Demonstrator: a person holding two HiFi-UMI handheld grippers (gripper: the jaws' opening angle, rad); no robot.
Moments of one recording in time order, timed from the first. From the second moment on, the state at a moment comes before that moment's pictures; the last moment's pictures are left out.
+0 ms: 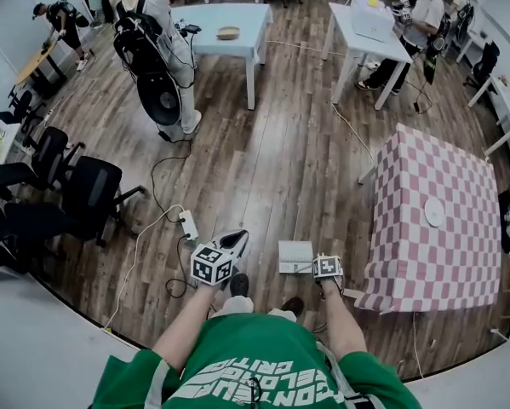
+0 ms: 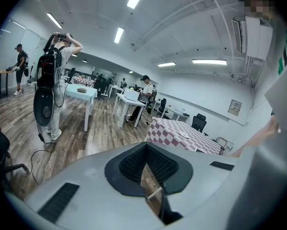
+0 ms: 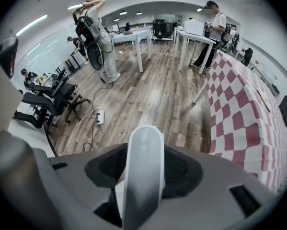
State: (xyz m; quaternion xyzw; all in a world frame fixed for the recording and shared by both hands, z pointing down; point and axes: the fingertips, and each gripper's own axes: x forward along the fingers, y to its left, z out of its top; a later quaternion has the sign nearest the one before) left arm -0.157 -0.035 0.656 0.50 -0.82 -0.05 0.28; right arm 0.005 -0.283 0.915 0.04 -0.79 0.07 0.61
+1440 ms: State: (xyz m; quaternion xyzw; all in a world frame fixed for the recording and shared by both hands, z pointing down) left arm -0.161 -0.084 0.611 0.65 -0.73 -0.05 0.22; right arm 0.001 -0.245 0.602 0.25 -0.94 0.03 0.24
